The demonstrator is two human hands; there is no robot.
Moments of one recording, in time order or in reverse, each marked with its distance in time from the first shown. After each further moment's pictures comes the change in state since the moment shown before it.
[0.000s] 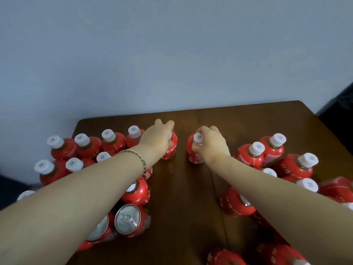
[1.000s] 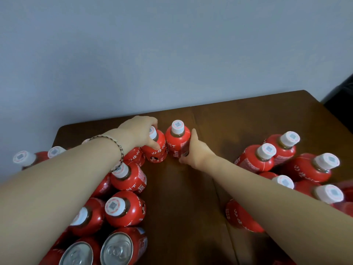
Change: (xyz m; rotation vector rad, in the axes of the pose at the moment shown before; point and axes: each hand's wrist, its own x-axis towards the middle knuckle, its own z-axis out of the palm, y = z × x) left_hand 0.071 -0.047 -0.003 0.039 -0.268 -0.017; right_hand 0.051 0.013 0.048 0.124 -0.342 0.140
